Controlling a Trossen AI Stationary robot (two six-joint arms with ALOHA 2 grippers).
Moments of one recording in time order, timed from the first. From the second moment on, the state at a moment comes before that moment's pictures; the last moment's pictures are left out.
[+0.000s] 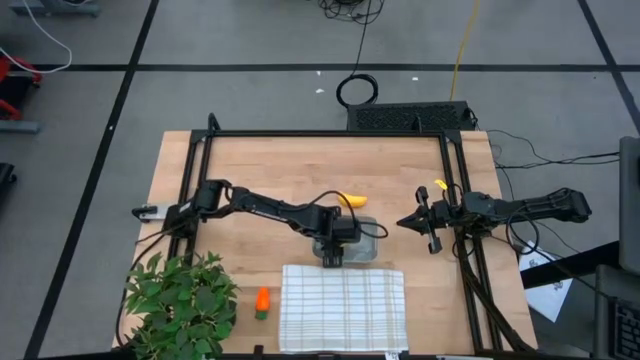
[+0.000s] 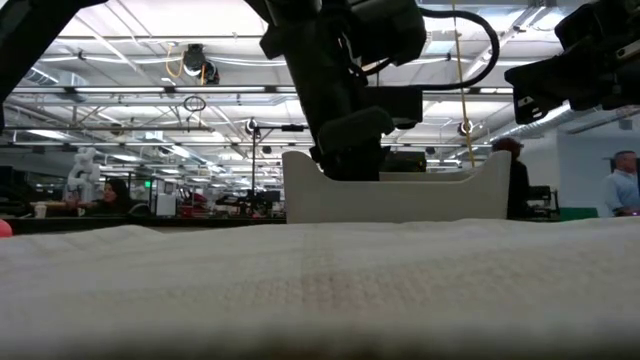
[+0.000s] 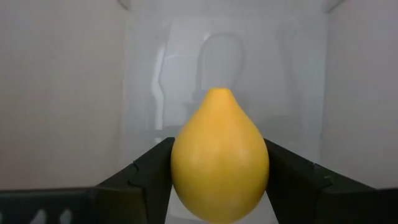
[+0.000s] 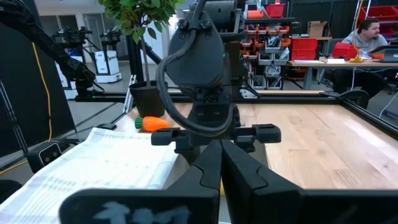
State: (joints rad) left arm -0.10 2.21 1.70 -0.67 -0.08 -0.06; right arm 0.09 0.24 0.02 0.22 -0.05 0.04
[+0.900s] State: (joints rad) left arm -0.10 2.21 1.70 -0.67 -0.07 -0.07; right arm 0.09 0.24 0.02 0.22 -0.05 0.04
